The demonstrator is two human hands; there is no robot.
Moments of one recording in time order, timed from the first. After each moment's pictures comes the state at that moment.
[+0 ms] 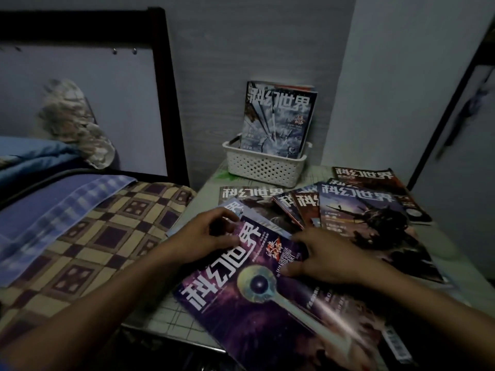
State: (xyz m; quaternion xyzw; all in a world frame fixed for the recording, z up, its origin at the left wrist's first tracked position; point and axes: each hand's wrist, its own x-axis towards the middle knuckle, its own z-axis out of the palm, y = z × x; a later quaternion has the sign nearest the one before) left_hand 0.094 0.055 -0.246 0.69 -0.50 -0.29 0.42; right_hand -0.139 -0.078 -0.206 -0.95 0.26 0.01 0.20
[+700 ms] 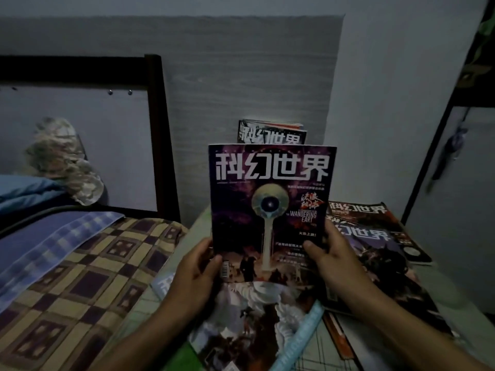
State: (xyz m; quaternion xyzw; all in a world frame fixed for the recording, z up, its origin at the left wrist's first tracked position) left_hand 0.075 0.031 -0.263 0.63 -0.45 -0.13 0.62; right_hand -0.121 -0.122 -0.212 -0.73 0.26 -0.37 0.52
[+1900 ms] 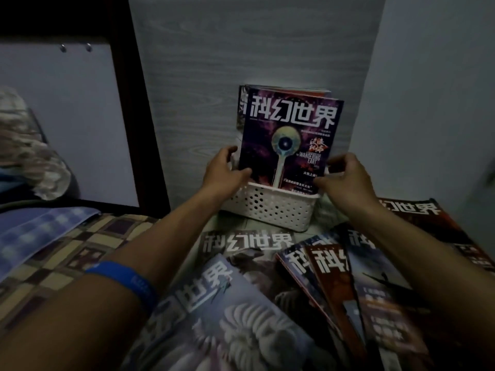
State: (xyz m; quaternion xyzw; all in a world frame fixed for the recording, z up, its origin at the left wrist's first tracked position) left_hand 0.203 -0.193 -0.200 0.73 -0.37 -0.11 0.57; right_hand -0.001 -0.299 -0.191 -0.74 0.39 -0.42 0.35
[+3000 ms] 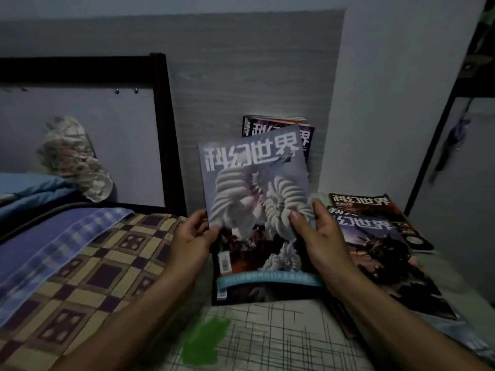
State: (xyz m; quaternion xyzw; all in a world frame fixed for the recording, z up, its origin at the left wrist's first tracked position) left_hand 0.091 0.031 -0.226 0.61 -0.30 -0.19 0.71; right_hand -0.091 -0.099 -0.203 -0.68 0.18 -0.47 0.54
